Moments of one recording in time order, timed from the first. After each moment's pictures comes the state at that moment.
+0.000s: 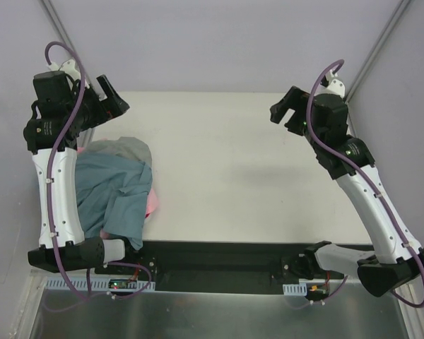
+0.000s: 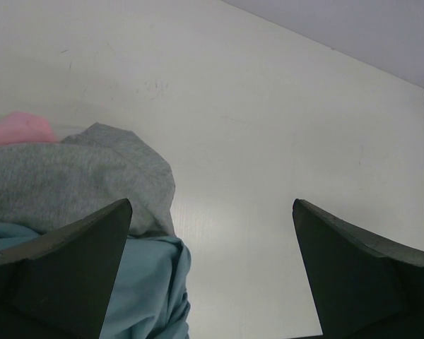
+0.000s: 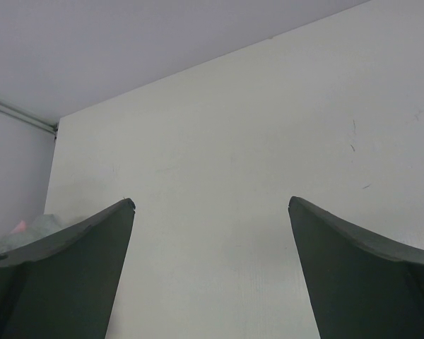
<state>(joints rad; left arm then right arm) 0.15 1.29 1.76 -0.99 0.30 -0.35 0.44 1.18 1.44 -0.58 0.26 0.57</state>
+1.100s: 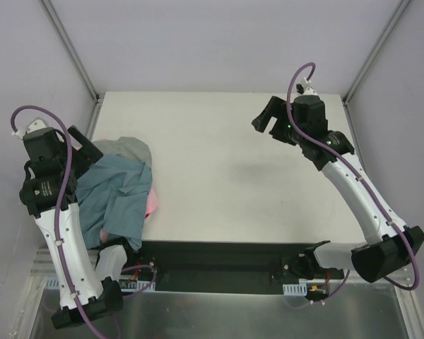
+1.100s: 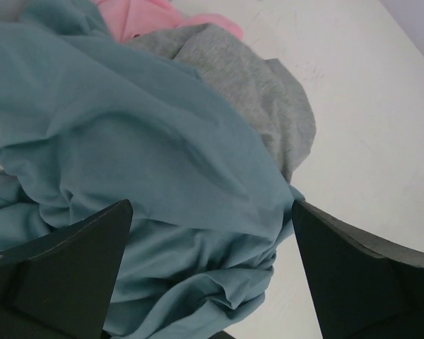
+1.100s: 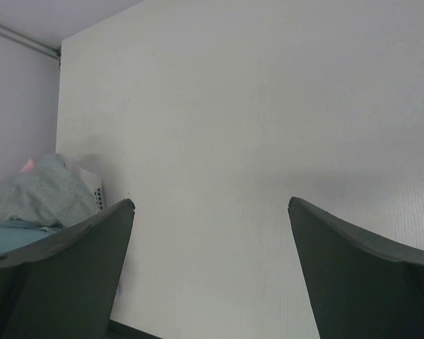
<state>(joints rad) 0.34 0.90 1.42 -1.13 -0.02 -0.43 0.44 1.27 1.38 -0.59 0.06 0.64</state>
